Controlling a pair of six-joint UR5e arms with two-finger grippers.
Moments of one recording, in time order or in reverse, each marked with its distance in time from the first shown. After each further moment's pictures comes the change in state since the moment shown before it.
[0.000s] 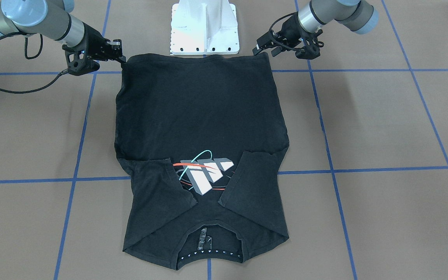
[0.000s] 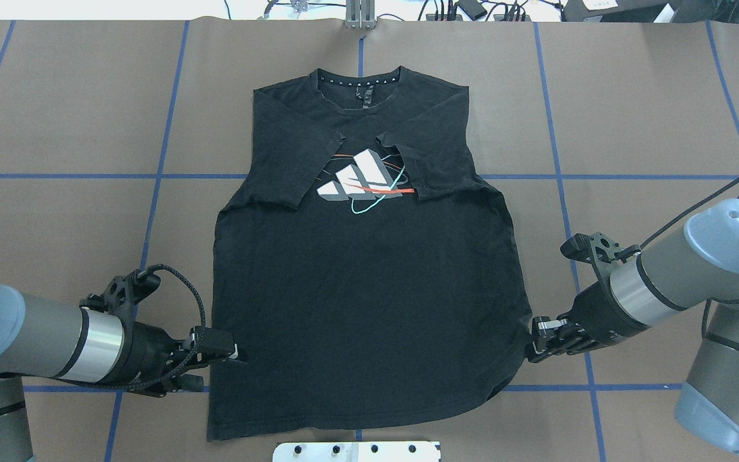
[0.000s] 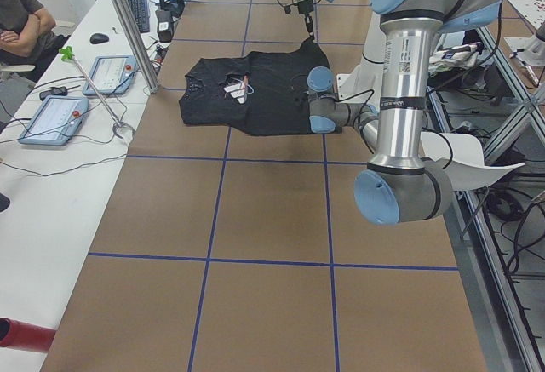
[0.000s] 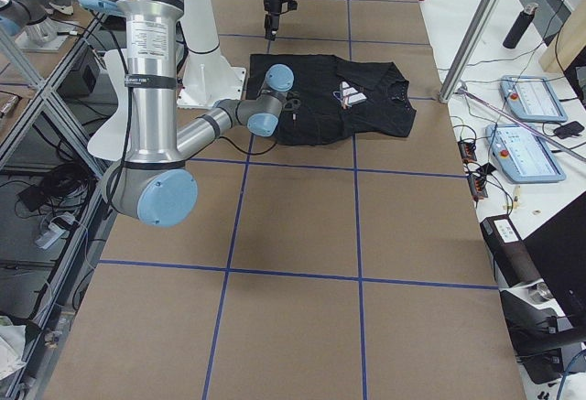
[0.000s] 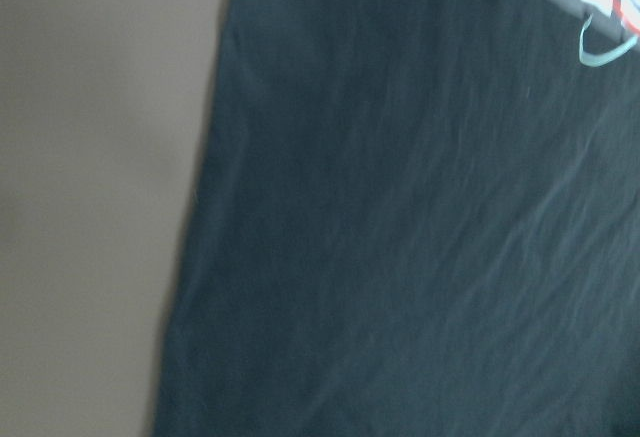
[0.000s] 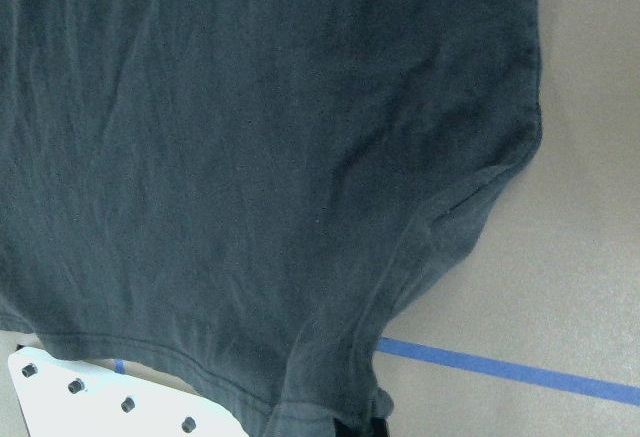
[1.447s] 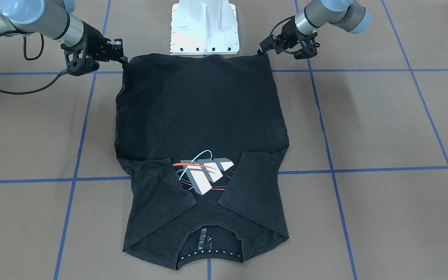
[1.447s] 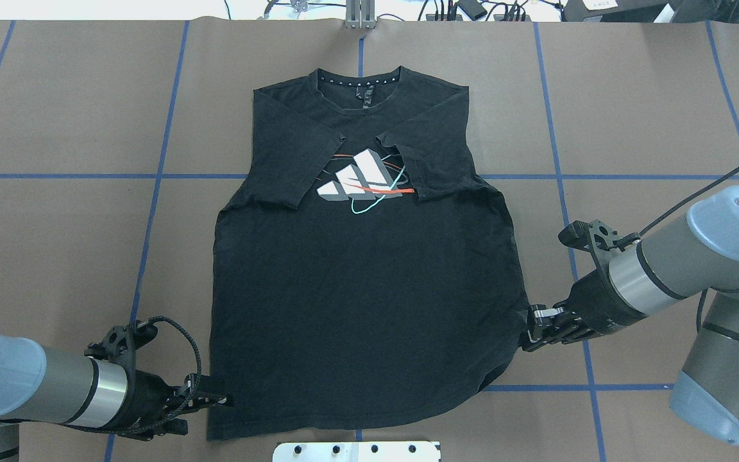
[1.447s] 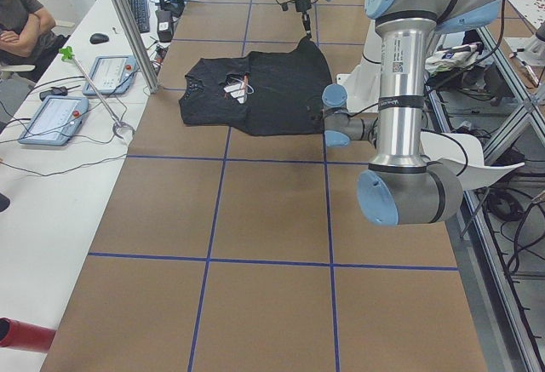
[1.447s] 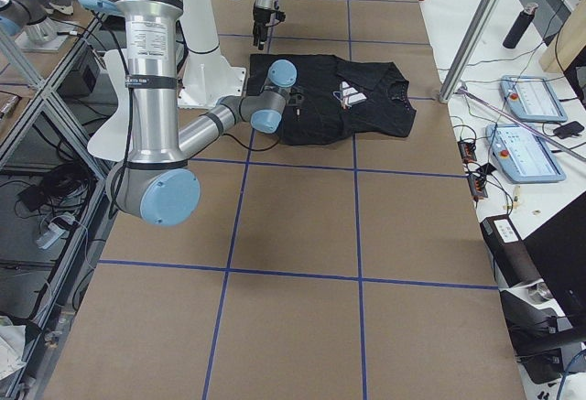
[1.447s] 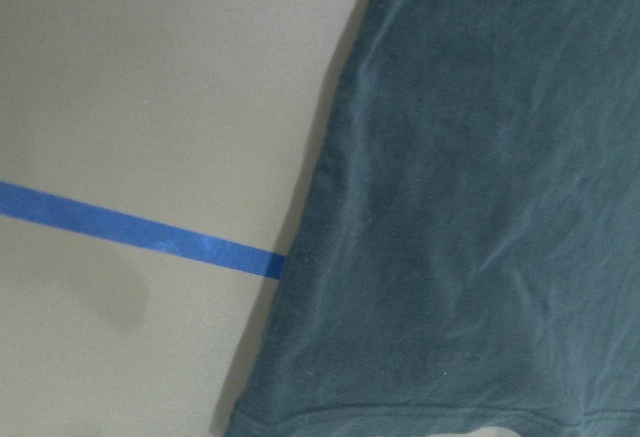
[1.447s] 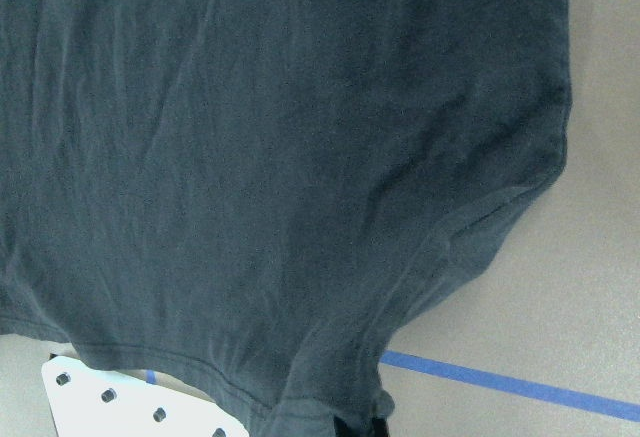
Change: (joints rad) left arm 0.116 0.054 0.063 -0.009 0.062 -0.038; right arm 0.023 0.026 0.001 -0.002 0.007 0.000
